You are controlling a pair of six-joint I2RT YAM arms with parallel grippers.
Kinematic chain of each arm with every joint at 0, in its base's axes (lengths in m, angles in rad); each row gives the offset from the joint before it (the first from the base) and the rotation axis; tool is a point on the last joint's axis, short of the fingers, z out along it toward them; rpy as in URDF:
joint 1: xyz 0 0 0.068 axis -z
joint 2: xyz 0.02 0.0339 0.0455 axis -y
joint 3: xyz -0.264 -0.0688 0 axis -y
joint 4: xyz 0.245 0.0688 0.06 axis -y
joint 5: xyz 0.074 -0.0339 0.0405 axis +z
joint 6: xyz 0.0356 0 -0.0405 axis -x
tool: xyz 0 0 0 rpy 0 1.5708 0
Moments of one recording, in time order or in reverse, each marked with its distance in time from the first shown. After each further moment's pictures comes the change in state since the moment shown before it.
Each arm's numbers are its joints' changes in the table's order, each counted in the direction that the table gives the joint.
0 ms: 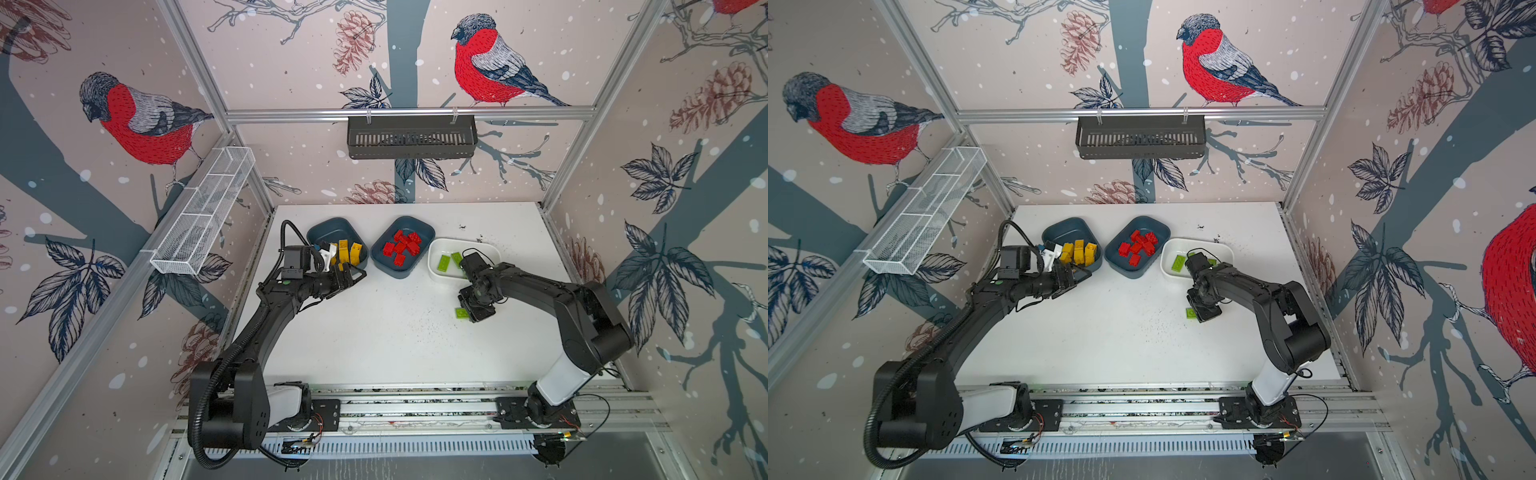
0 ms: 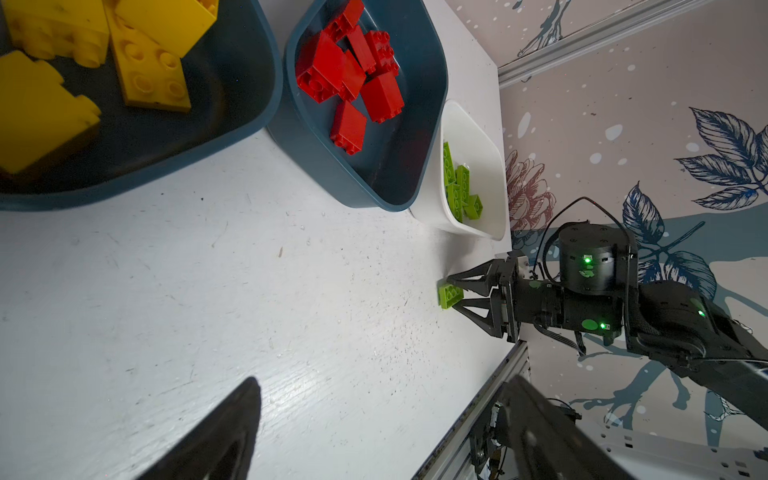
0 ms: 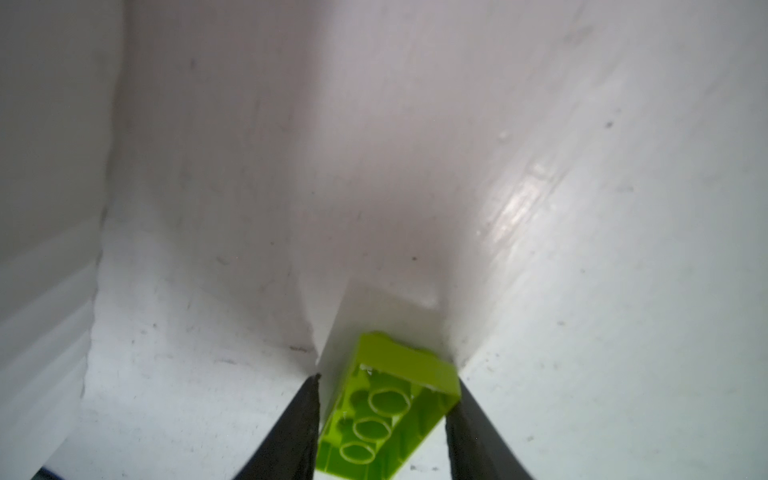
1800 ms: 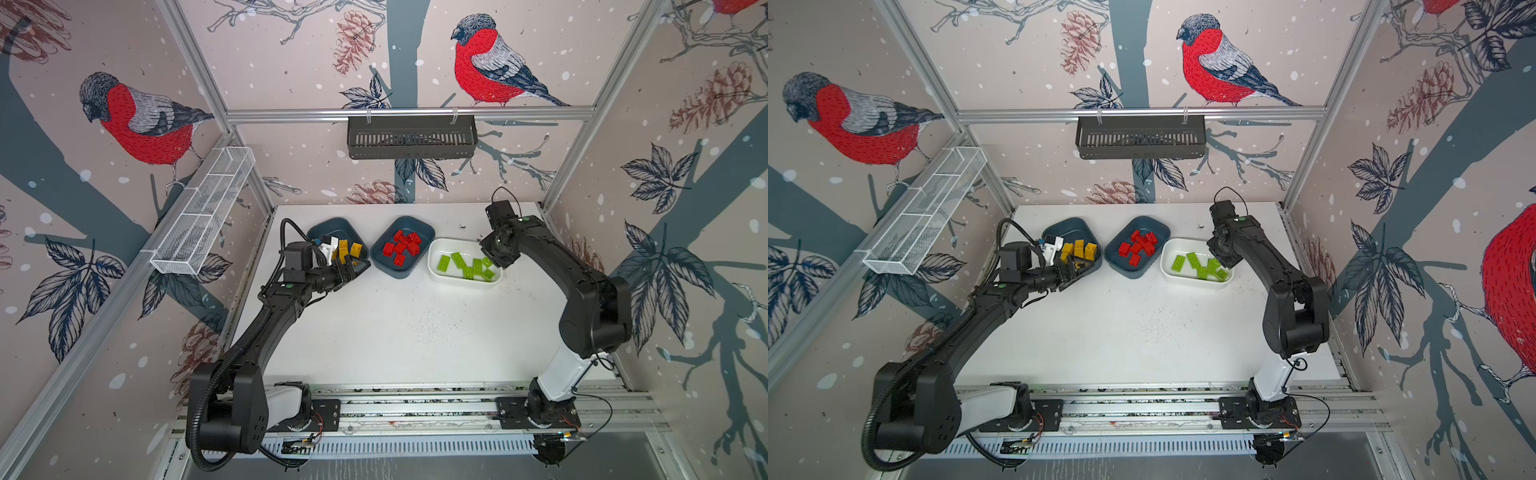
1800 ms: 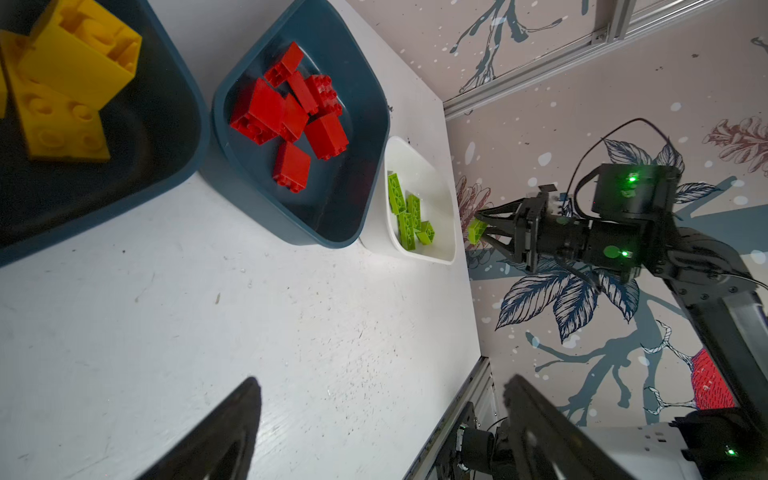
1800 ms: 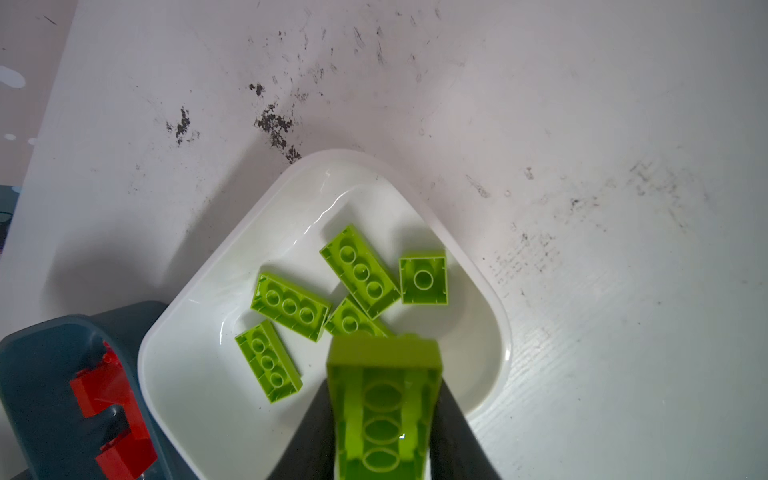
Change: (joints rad) left arm 0.034 0.005 -0.023 0.243 -0.051 0.169; right arm 0.227 -0.107 0.534 -0.213 -0.203 0.482
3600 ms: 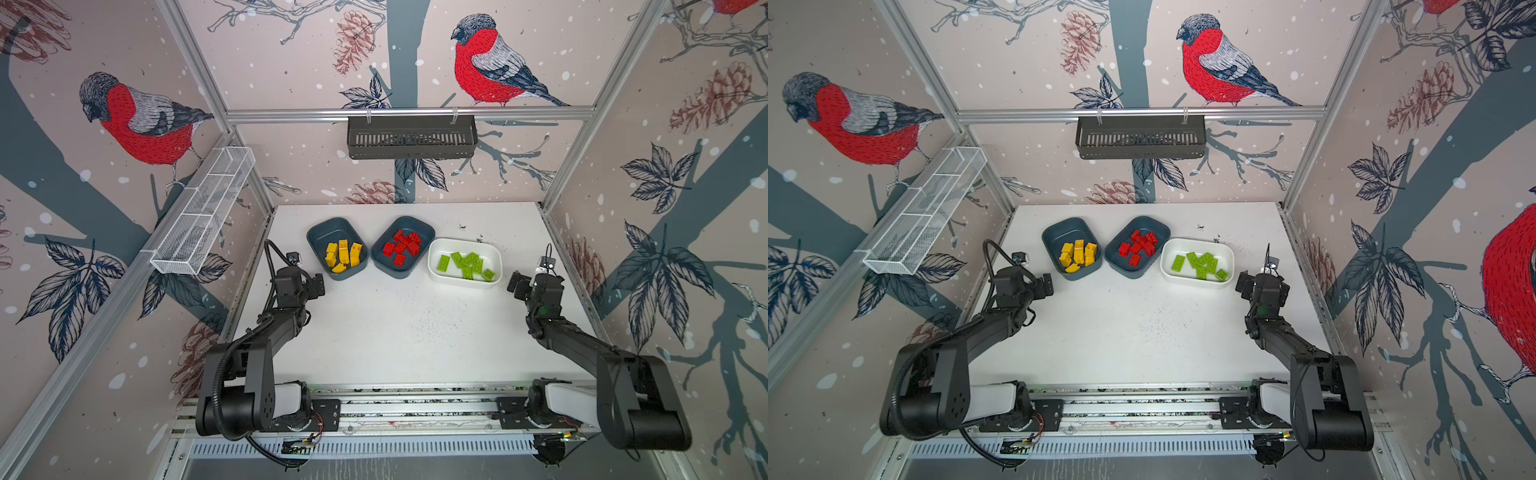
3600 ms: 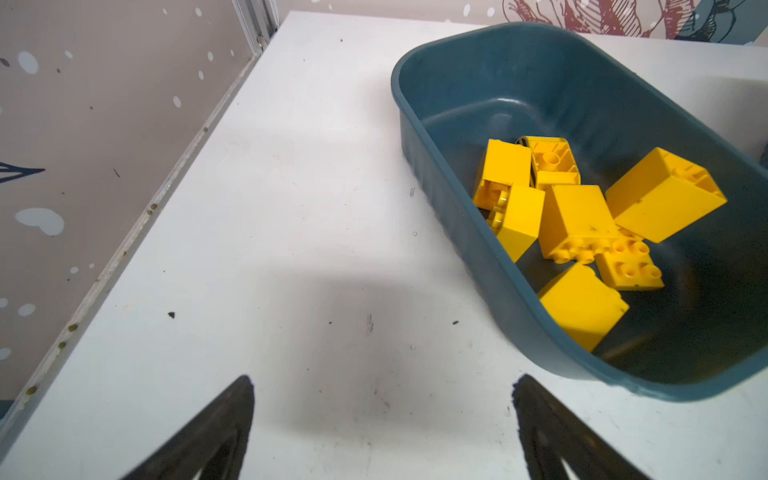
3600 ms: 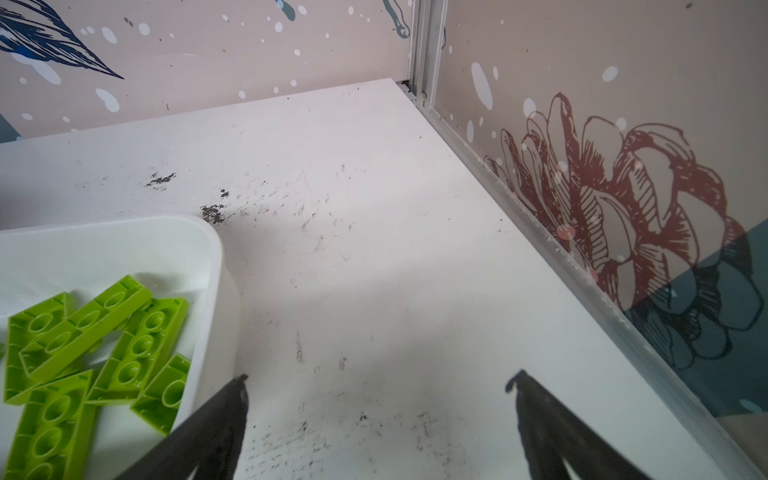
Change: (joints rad) left arm -0.159 -0.088 -0.360 0.512 0.908 -0.606; right arm 0.244 0.553 -1.196 1.455 -0.136 0.986
